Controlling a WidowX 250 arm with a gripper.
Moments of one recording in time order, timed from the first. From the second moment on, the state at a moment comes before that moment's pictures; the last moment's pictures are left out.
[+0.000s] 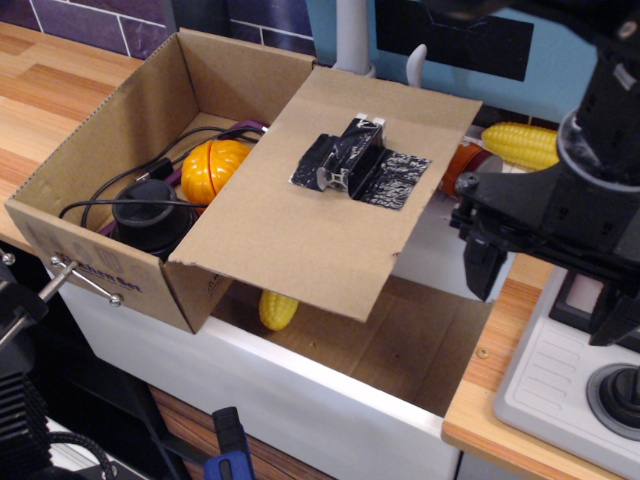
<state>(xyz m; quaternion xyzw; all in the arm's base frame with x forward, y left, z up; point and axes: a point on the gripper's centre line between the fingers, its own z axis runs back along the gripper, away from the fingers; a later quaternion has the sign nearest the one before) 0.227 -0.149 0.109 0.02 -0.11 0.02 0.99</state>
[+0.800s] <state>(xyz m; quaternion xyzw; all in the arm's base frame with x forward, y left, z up) 0.222 -0.121 0.065 0.06 -0.11 0.00 0.99</state>
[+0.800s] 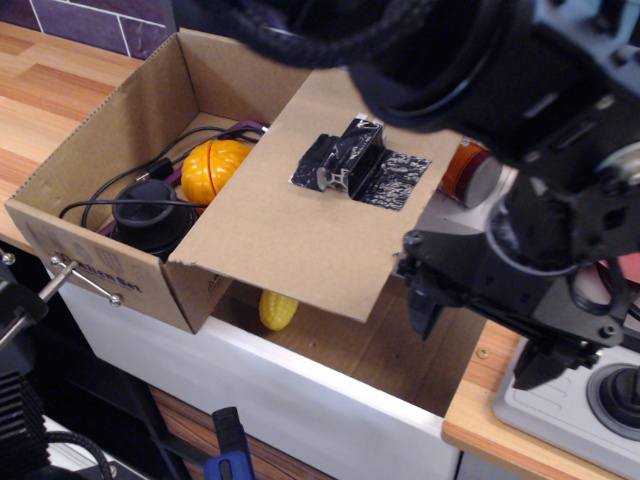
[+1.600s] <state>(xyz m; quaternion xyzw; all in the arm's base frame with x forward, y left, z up) 0.264 -0.099 0.037 0.15 -0.09 0.00 0.99</state>
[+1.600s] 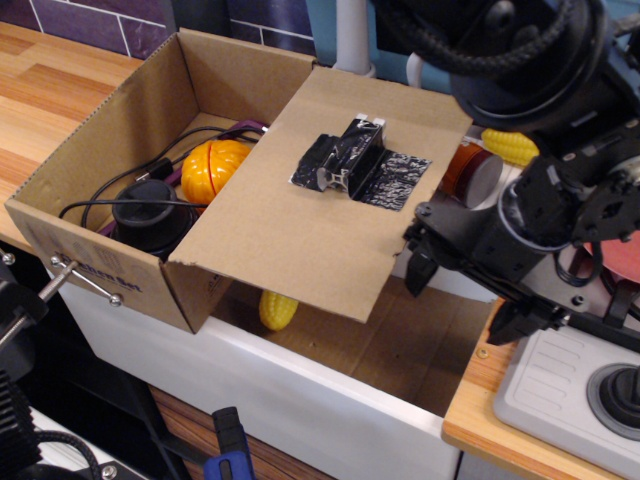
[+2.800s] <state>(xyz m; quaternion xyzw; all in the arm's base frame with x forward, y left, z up) 0.219 -0.009 0.132 0.29 -0.04 -0.13 0.95</state>
